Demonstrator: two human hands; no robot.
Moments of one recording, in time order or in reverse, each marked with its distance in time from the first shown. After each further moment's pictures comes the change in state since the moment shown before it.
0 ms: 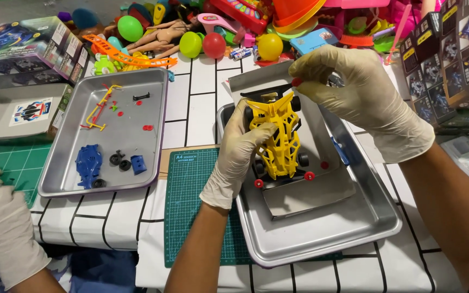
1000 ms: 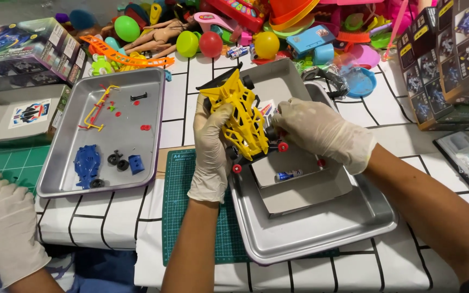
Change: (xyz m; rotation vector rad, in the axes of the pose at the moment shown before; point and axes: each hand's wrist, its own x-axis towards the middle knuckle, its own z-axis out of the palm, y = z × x) left_hand 0.000 0.021 -0.024 -0.074 0.180 0.266; right_hand -0.036 0.070 0.077 -0.809 -0.632 0.093
